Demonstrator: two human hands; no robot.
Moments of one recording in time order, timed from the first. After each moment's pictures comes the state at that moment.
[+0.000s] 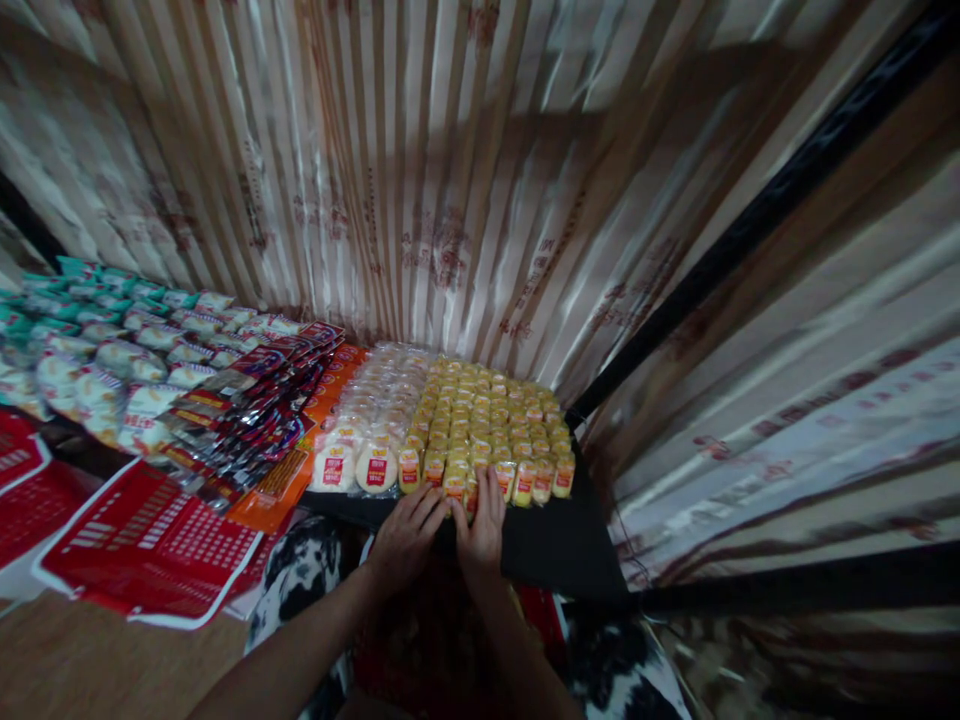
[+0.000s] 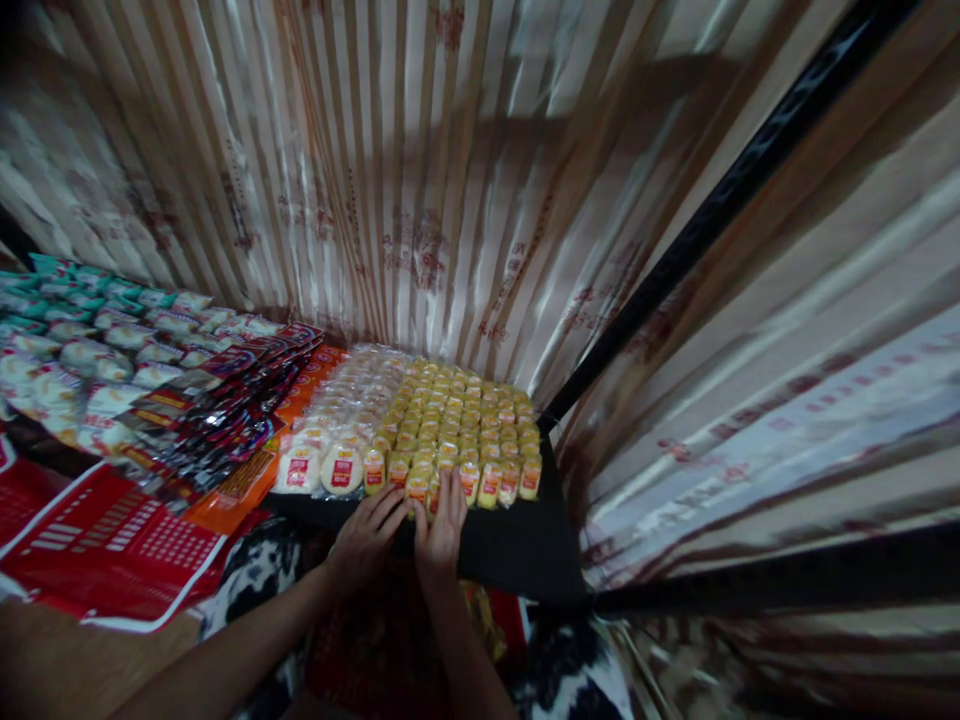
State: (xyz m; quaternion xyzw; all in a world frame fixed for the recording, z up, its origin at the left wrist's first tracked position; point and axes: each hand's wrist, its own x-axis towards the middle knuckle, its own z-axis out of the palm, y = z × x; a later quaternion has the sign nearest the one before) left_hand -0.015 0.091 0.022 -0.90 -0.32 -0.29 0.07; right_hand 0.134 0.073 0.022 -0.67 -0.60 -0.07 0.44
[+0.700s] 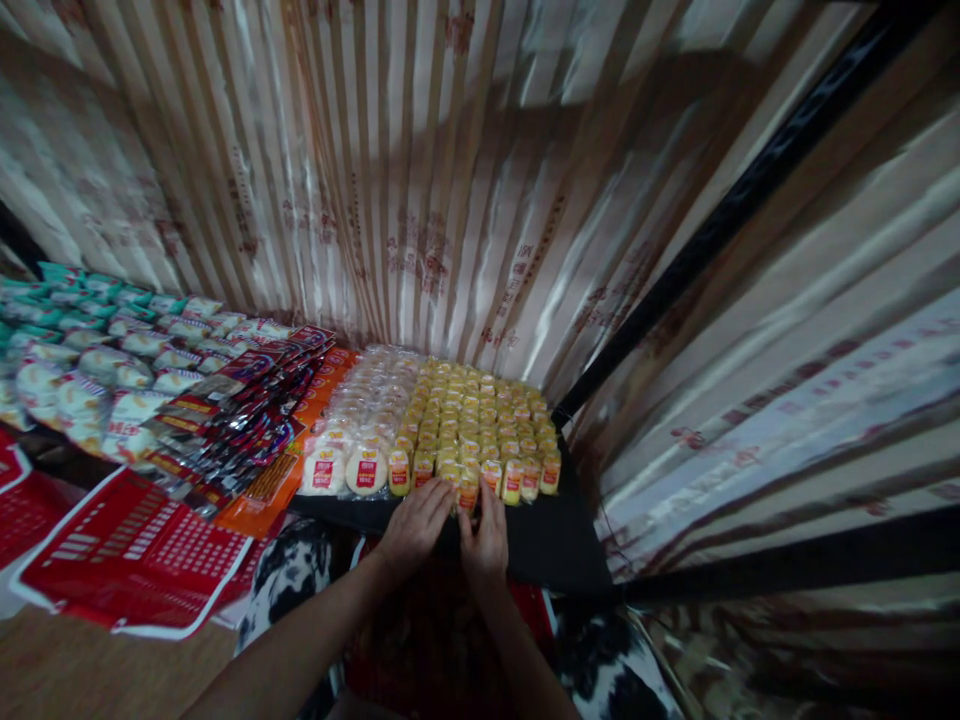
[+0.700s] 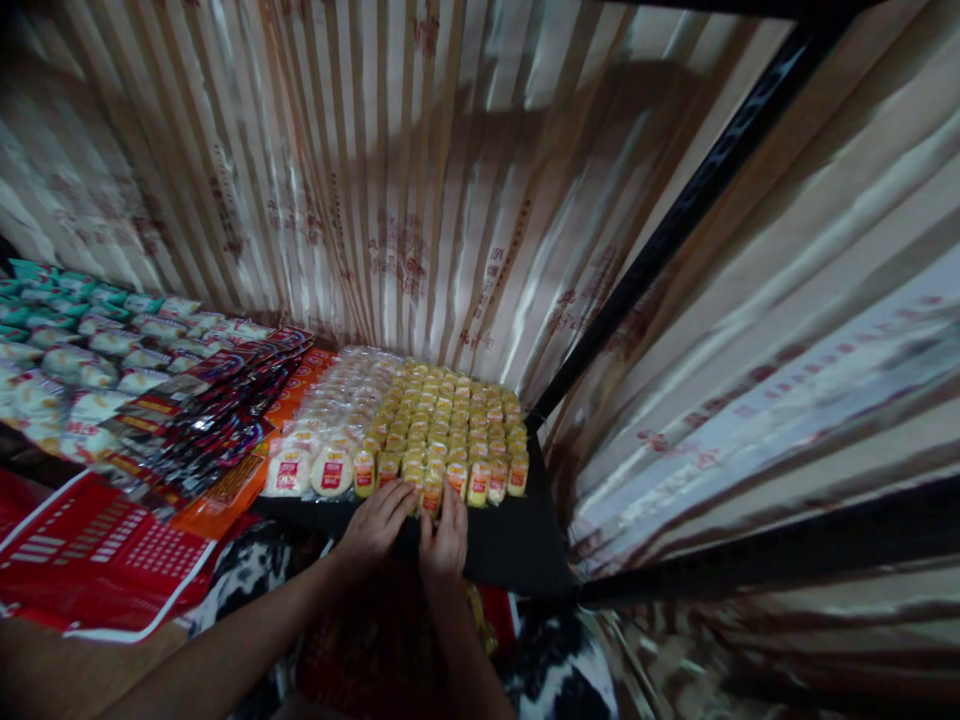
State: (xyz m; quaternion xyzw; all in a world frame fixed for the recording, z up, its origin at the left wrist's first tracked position) left_hand 0.011 0.099 0.033 -0.90 -0.28 -0.32 0.11; right_hand 0.154 0.057 0.014 -0.69 -0.57 -0.06 0.44
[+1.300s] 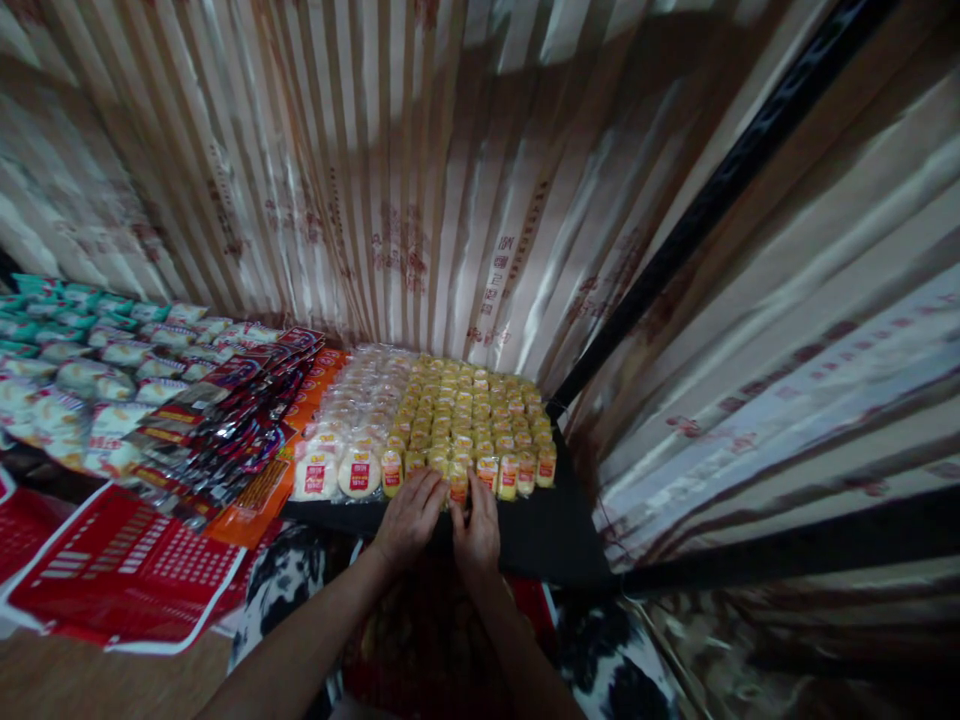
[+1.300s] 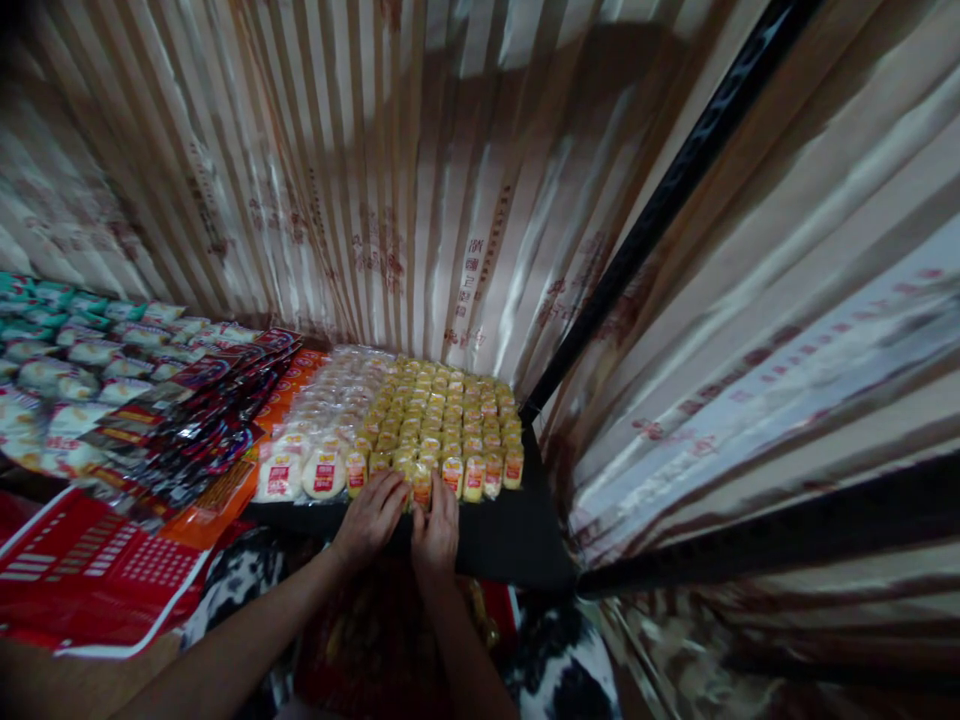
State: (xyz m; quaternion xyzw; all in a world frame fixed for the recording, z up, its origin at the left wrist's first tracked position) left_hand 0.019 0.113 0.031 -0.87 -0.29 -0.37 0.12; right_hand 0.149 0.065 0.018 -0.69 -0.56 -0.01 0.46
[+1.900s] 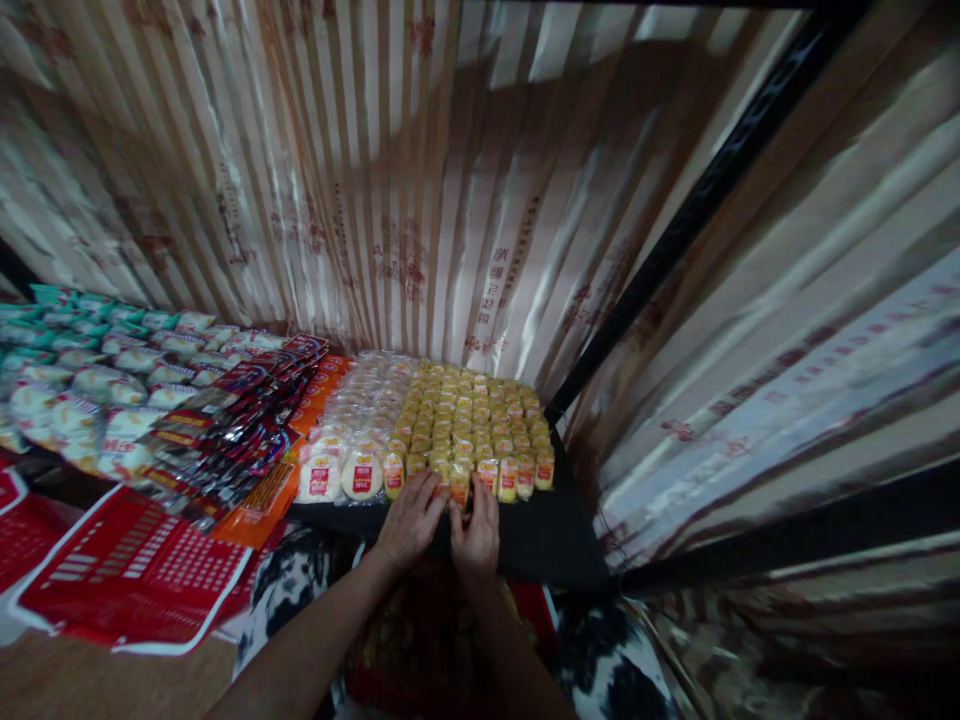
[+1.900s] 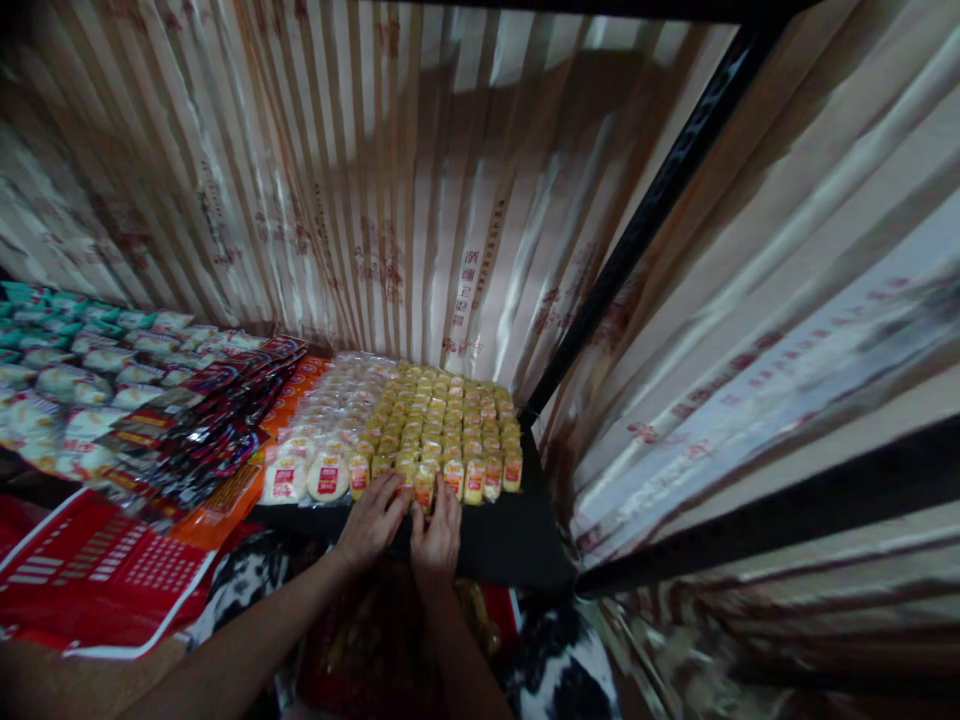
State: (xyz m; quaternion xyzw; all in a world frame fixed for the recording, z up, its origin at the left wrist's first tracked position) left_hand 0.017 0.110 0.031 -0.89 -0.30 -0.34 0.10; right_hand 0.142 0.063 0.017 -0.71 -0.52 -0.01 0.47
